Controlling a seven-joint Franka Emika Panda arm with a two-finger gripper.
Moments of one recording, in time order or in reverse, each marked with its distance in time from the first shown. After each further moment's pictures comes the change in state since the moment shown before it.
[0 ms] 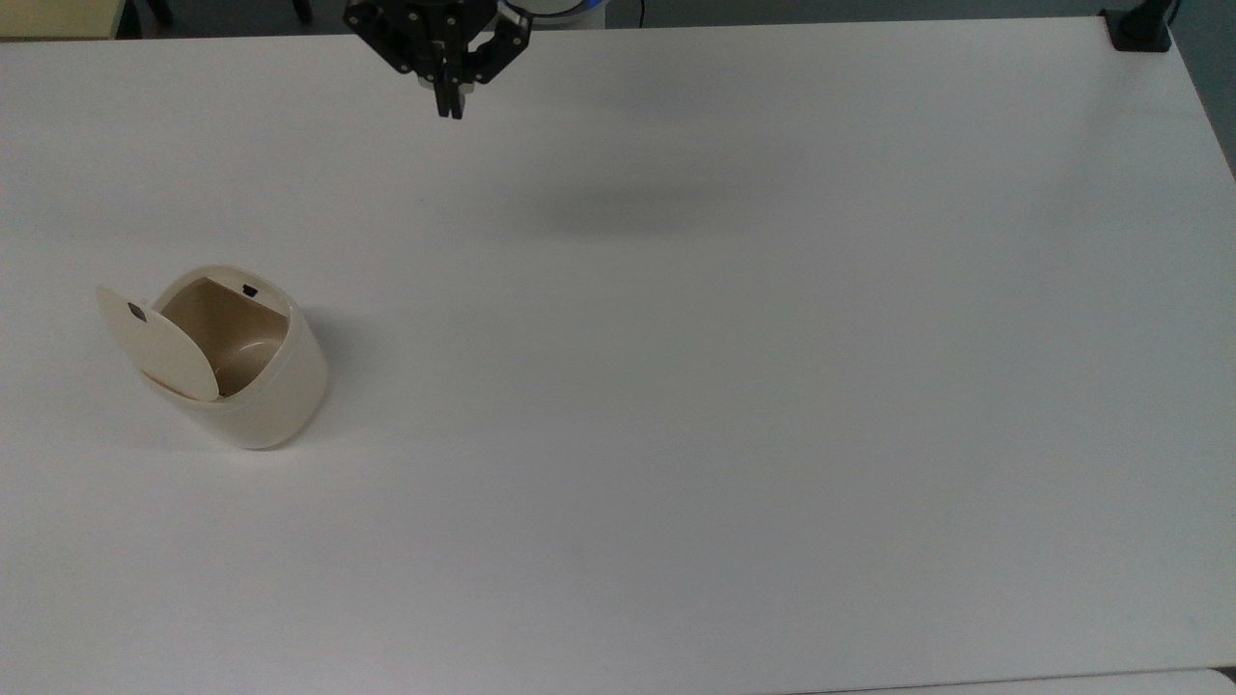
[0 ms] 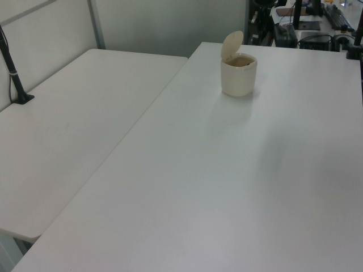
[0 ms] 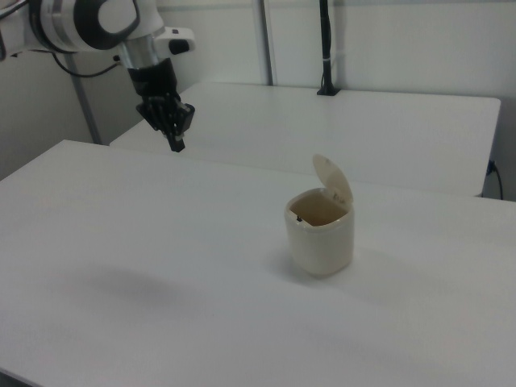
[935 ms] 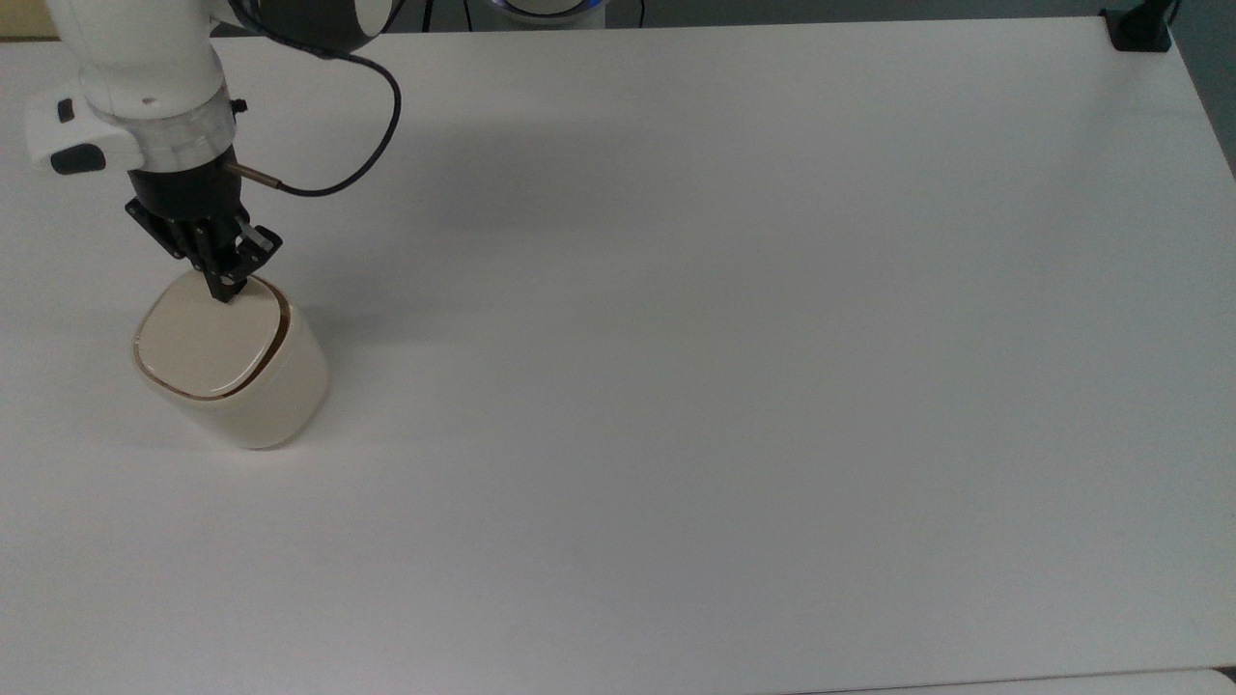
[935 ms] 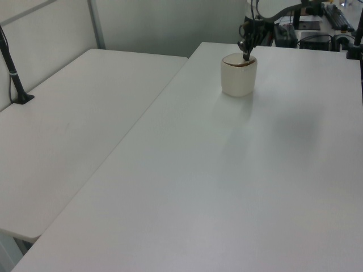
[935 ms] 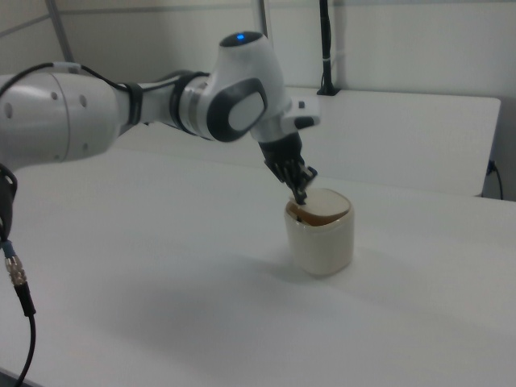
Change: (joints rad) arm -0.294 0.289 -0.006 -0.001 0.004 0.458 -0.004
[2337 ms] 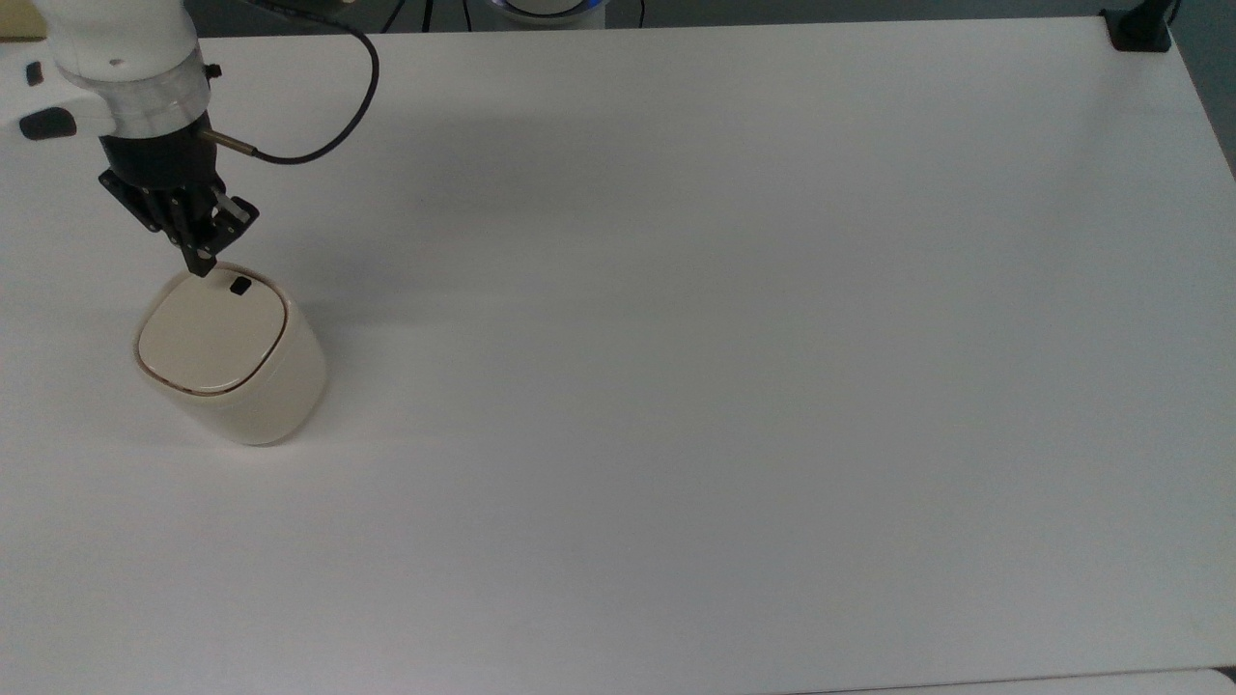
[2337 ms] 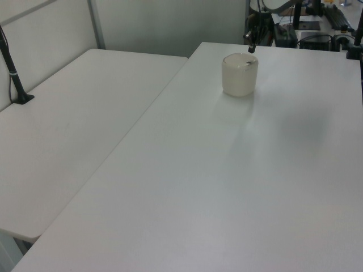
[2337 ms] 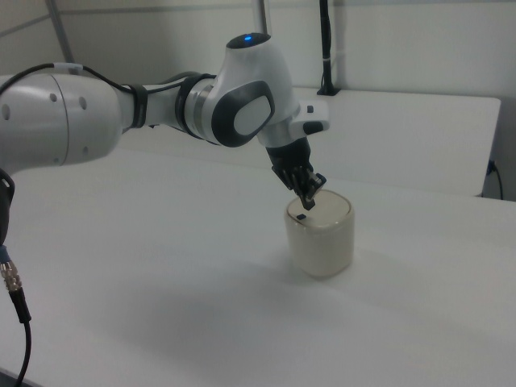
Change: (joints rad) arm -0.020 -0.024 -0.013 -0.016 0.000 -0.016 -0.035
